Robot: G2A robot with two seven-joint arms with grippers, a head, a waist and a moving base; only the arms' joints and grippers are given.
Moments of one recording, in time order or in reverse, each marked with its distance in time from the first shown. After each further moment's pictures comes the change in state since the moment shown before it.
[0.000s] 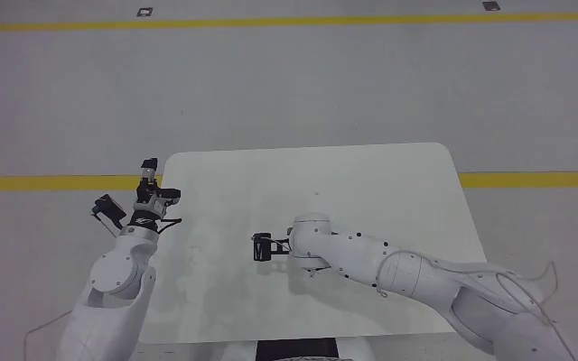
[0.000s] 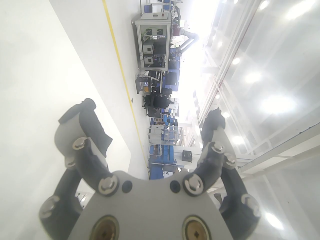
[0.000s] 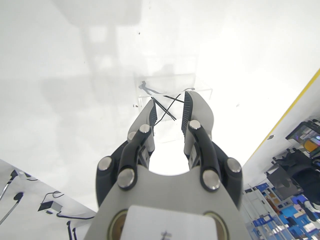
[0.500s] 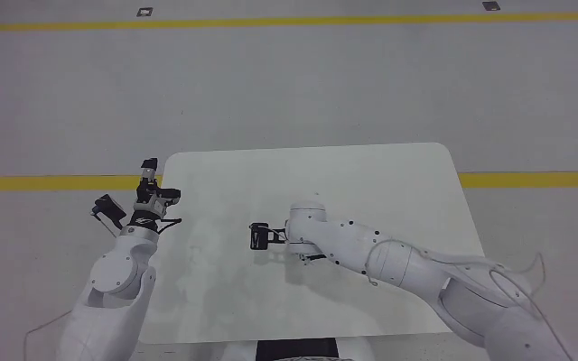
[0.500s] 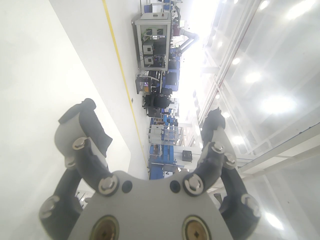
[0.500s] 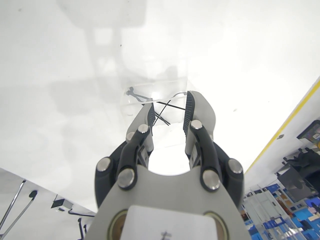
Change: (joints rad) left arm 0.000 0.000 0.000 0.000 0.000 0.000 0.000; right arm 0.046 -0.064 0.000 0.135 0.045 0.000 -0.030
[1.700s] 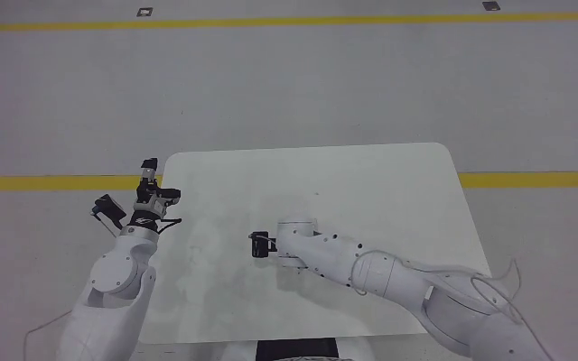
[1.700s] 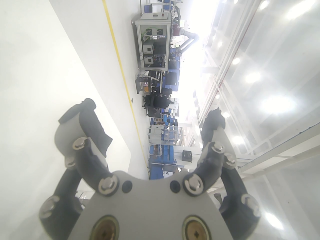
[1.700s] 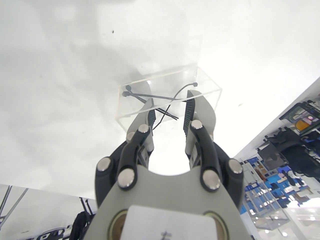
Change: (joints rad) left arm 0.000 0.000 0.000 0.000 0.000 0.000 0.000; right arm -0.075 -0.084 0.000 0.083 -0.166 0.000 0.100
